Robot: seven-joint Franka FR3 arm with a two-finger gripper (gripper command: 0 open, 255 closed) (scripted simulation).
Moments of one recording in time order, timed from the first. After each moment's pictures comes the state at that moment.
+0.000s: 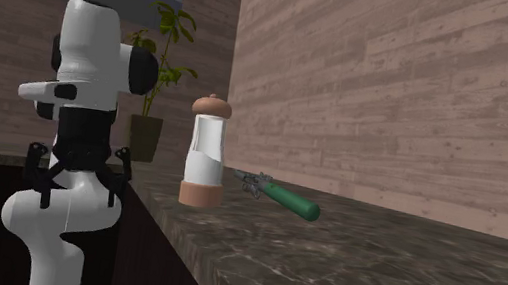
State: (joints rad) arm 0.01 -0.76 -0.04 -2.38 0.04 1.65 0.17
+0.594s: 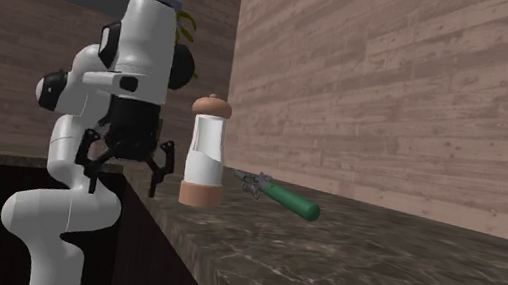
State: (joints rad) arm 0.06 -0.61 0.08 -2.20 0.04 1.56 0.30
